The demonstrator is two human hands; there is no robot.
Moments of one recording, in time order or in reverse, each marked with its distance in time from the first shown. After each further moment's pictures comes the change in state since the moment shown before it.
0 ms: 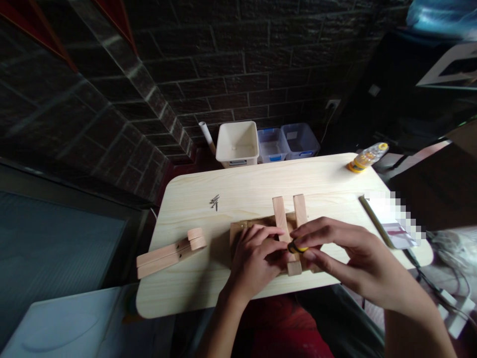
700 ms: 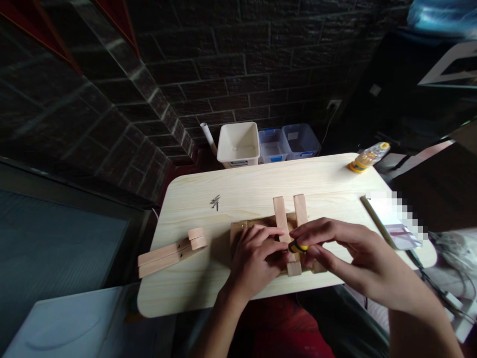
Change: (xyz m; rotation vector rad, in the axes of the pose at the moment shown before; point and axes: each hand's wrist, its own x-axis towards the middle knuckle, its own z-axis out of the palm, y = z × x) left_hand -0.001 -0.001 0.000 0.016 -0.010 0.026; right_hand -0.003 -0.001 -0.004 0.078 -0.016 0.057
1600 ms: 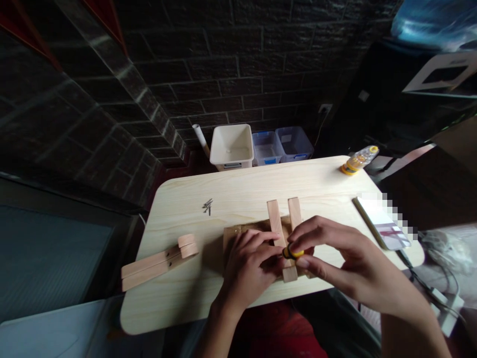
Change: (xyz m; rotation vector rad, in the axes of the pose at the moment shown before) left_hand 0.002 0.000 0.000 -0.022 -0.011 -0.017; right_hand 0.008 0.000 0.002 -0.083 0.015 -0.048
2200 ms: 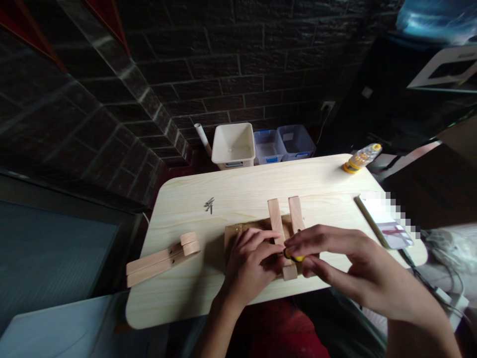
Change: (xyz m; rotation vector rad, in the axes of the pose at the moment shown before) left_hand 0.001 0.001 -0.001 -0.005 0.010 0.003; right_hand -0.005 -0.009 -0.006 -0.022 -0.076 0.032
